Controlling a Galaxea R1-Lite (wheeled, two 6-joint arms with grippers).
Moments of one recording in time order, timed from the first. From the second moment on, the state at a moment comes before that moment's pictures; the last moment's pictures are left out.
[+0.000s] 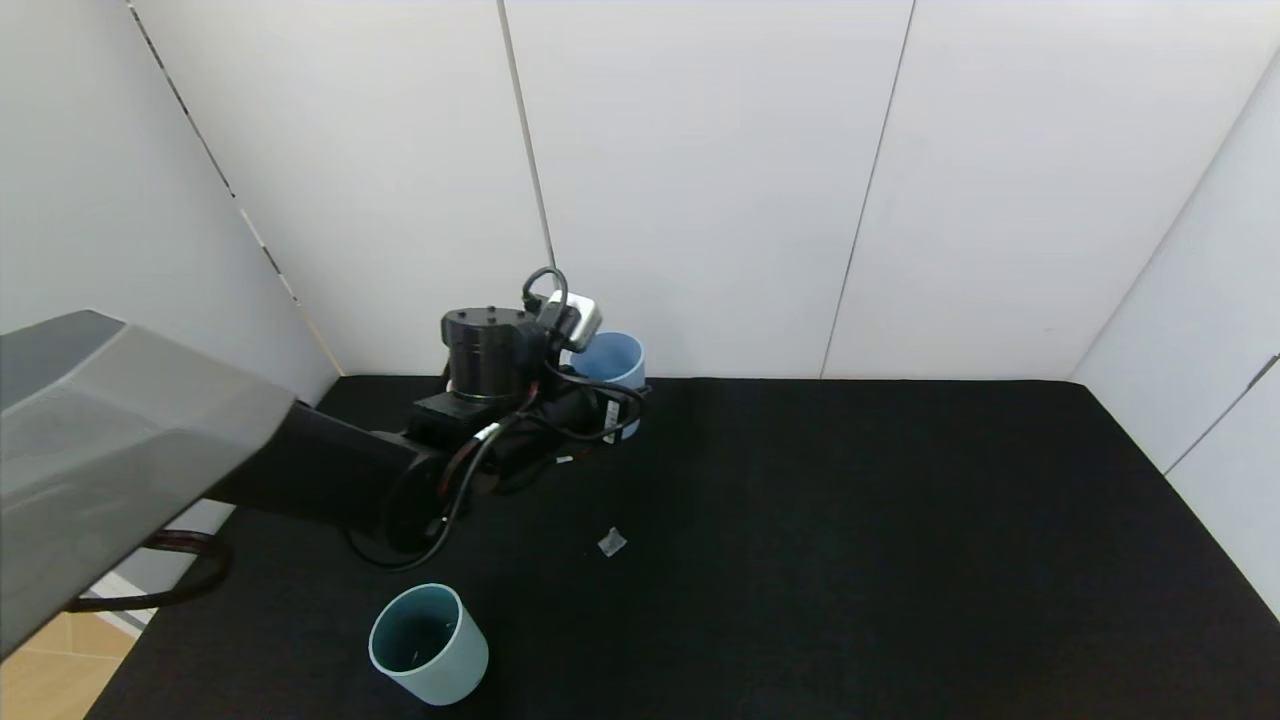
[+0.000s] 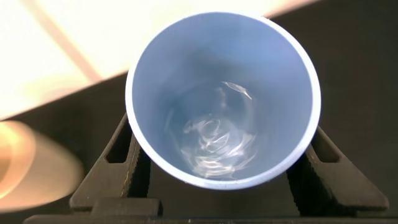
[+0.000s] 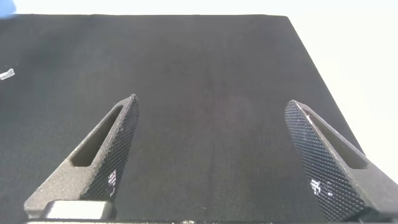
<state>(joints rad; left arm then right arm) -0.44 2.08 -1.13 -0.74 0.03 0.11 0.00 0.00 0.00 0.00 -0.02 0.04</state>
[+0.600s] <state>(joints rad) -0.14 1.88 -1.04 -0.63 -0.07 0.12 0.00 0.00 0.00 0.00 -0.02 0.04</state>
